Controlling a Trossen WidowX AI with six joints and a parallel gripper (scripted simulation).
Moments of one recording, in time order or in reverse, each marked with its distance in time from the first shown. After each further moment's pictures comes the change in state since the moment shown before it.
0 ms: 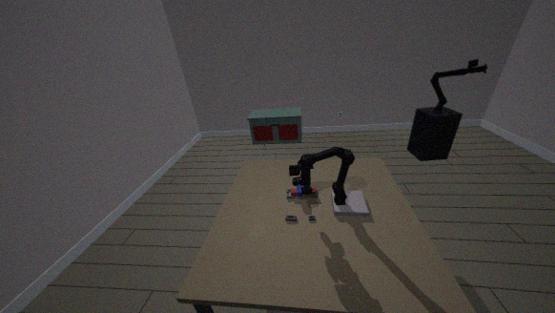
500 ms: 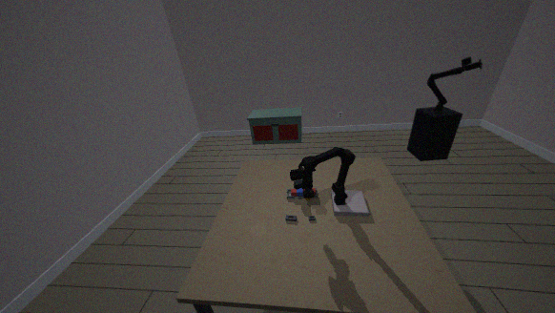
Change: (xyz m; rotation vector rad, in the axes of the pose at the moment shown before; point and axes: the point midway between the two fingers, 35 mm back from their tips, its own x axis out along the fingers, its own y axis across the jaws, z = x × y) arm -0.009 0.047 -0.009 -0.003 0.003 0.007
